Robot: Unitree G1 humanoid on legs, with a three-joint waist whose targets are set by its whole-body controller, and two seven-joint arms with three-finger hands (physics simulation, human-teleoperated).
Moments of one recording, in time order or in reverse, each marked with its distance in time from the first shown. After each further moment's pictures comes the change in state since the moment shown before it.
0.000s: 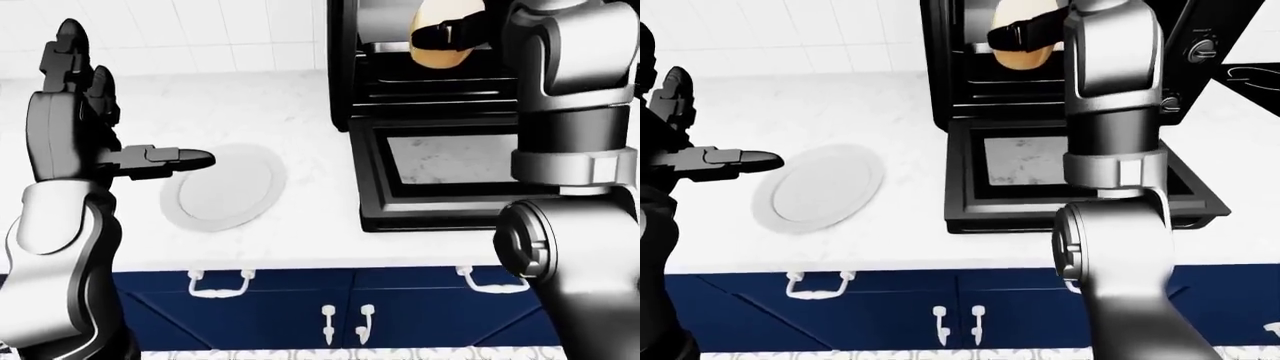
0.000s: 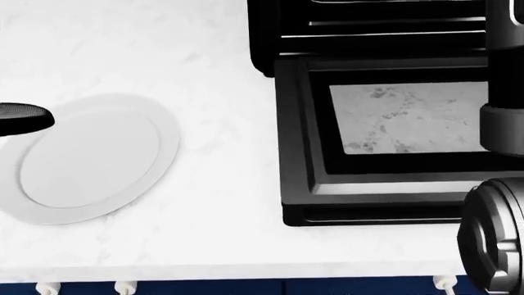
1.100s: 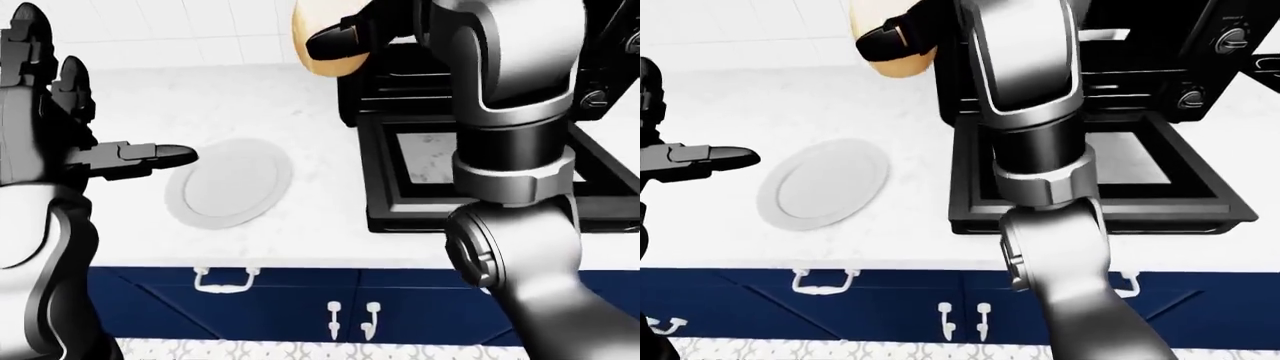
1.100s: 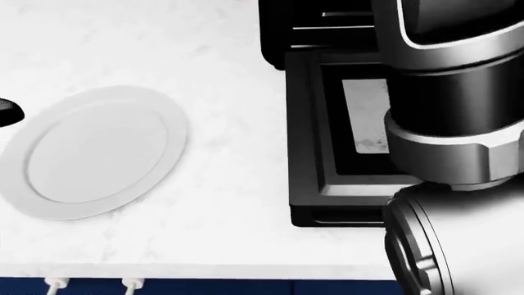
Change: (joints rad) left arm 0.008 0.045 0.070 -0.069 -0.113 0.050 0.046; right arm -0.071 0.225 0.089 -0.224 0.026 0.096 0.324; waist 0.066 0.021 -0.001
